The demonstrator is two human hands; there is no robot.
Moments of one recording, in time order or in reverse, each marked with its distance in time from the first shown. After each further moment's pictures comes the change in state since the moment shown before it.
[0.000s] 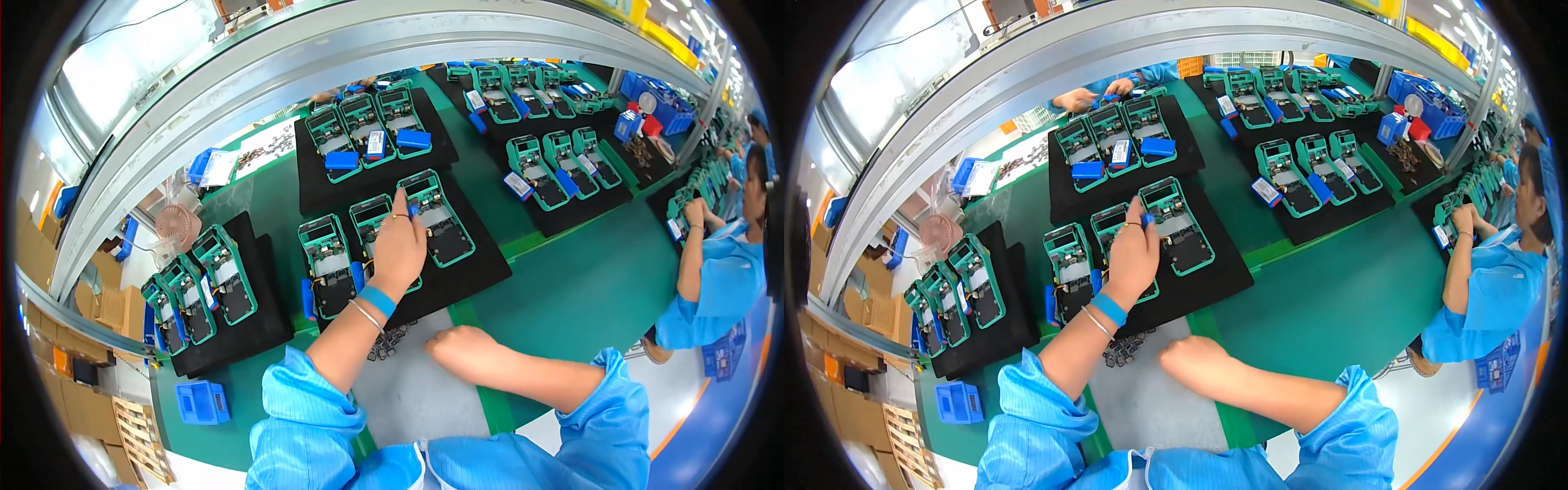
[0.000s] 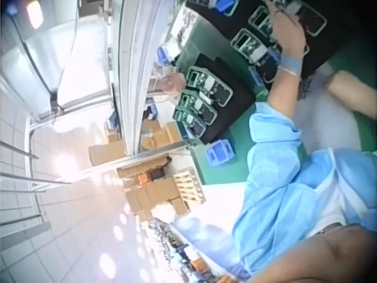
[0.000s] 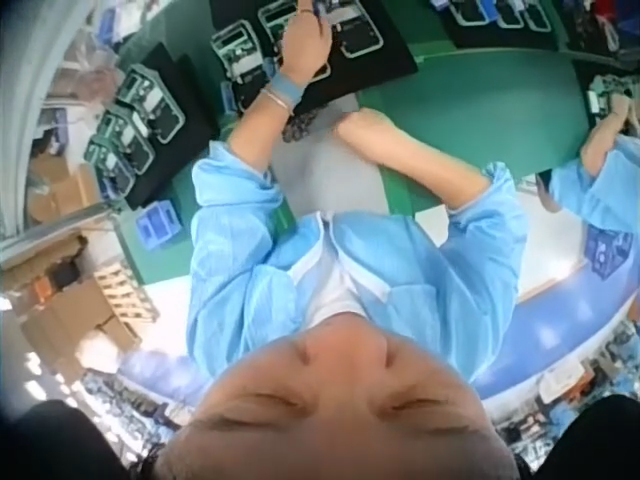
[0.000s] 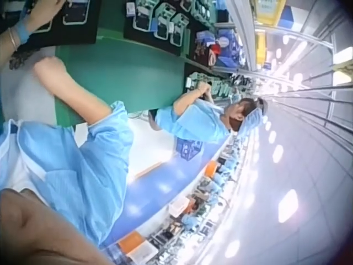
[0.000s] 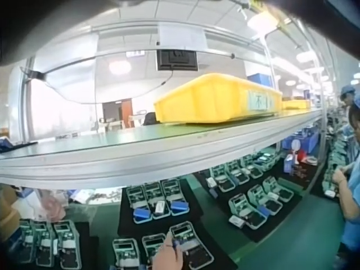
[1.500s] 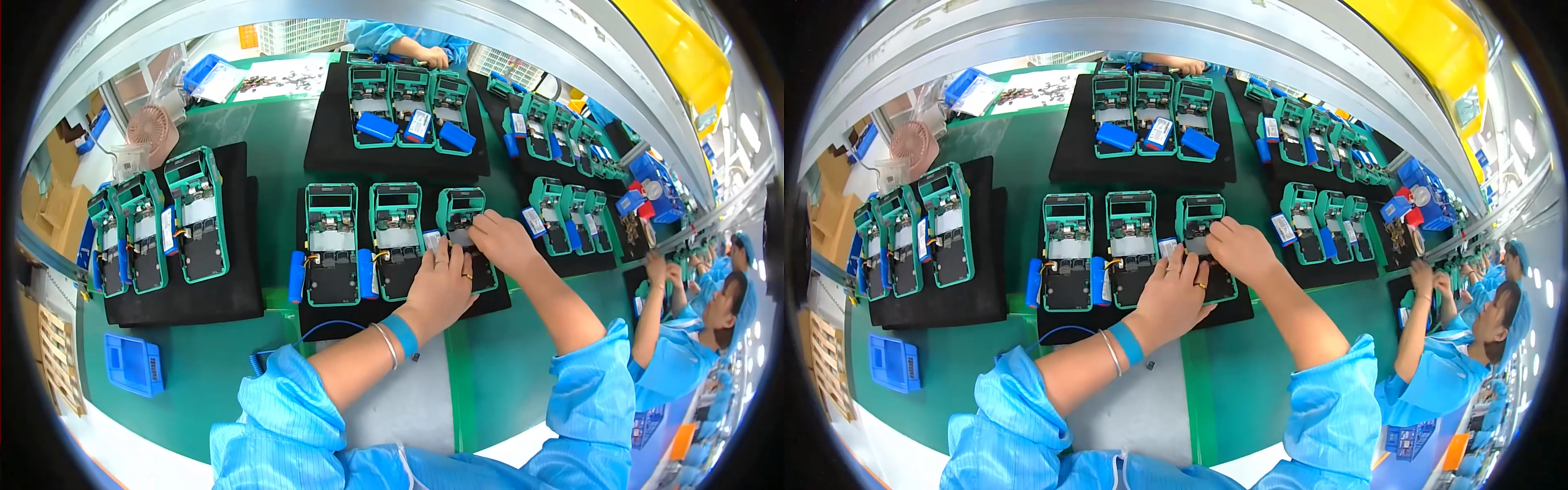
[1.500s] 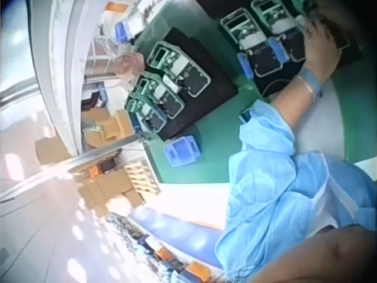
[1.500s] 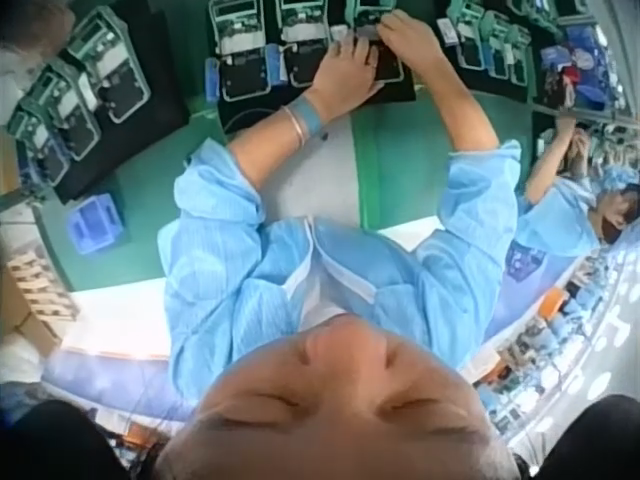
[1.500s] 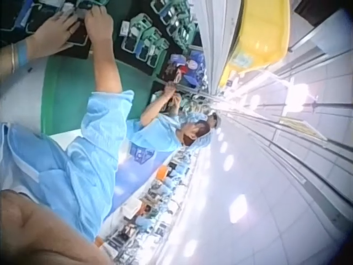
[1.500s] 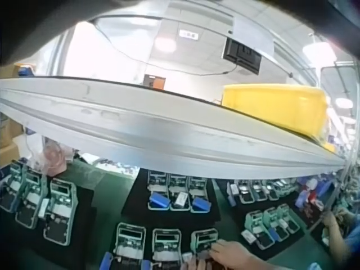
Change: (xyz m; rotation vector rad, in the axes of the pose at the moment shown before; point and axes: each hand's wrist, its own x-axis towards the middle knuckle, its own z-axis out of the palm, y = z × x) left_hand -0.053 0.010 0.026 0.435 -0.178 0.369; right_hand 0.078 0.174 -0.070 -0.665 0.201 -0.155
